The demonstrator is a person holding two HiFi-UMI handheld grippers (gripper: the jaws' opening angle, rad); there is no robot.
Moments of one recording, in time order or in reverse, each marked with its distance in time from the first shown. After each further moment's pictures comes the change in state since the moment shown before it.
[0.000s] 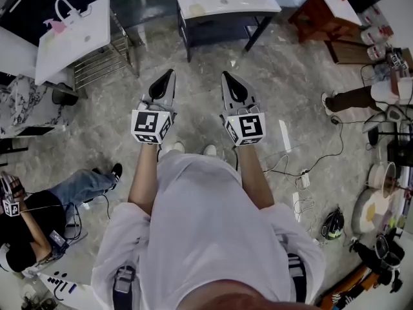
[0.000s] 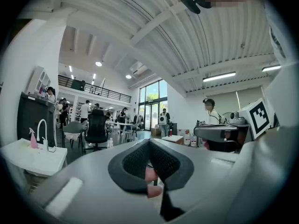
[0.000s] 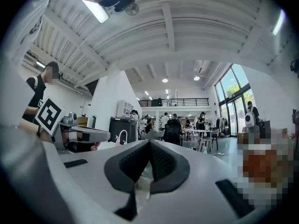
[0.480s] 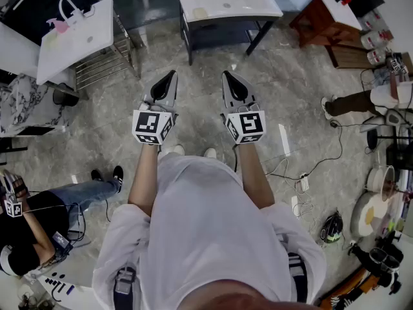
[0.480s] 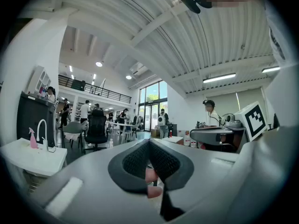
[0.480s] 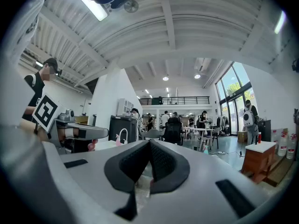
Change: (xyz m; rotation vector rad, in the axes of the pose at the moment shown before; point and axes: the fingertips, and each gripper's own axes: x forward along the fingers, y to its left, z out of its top) left arm -0.003 0.012 0.007 -0.008 -0.008 -0.013; right arm 0.018 0.005 -0.001 0.003 0.026 -0.005
